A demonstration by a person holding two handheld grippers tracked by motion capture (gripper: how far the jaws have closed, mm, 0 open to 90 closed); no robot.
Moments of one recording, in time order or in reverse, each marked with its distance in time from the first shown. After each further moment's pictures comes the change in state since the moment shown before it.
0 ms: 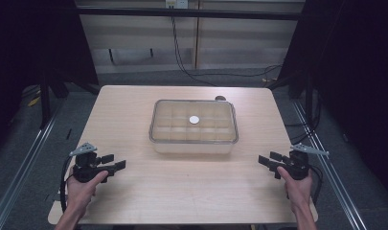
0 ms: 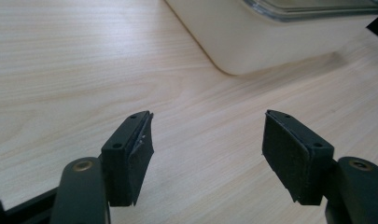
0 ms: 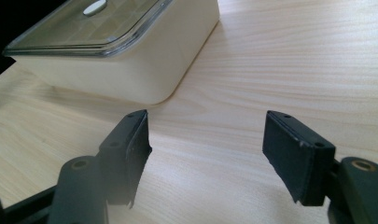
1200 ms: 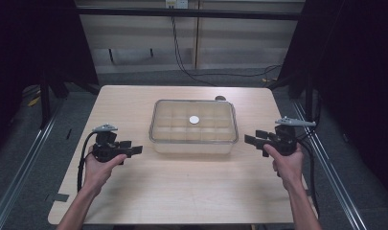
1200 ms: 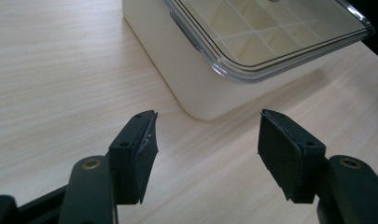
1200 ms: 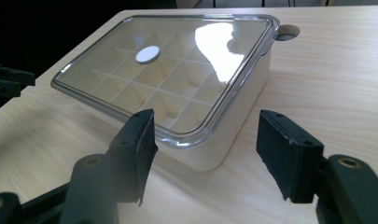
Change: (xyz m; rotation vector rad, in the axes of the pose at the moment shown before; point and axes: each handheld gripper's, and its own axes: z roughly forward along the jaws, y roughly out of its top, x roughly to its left) left arm -0.022 0.062 0.041 0.077 -0.064 0.004; right arm 0.049 0.081 0.021 0.031 0.066 -0.103
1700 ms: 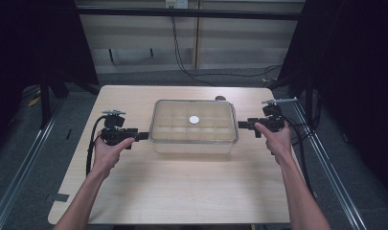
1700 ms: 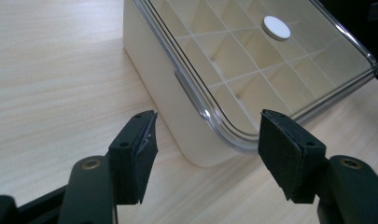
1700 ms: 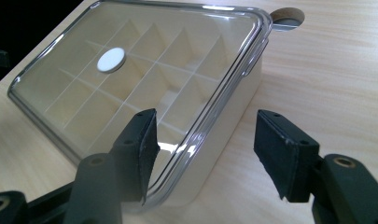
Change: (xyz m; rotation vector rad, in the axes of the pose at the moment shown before) left arm 0.006 0.044 0.021 0.019 -0.006 -0.035; right arm -0.035 0.044 0.056 0.158 0.017 0.023
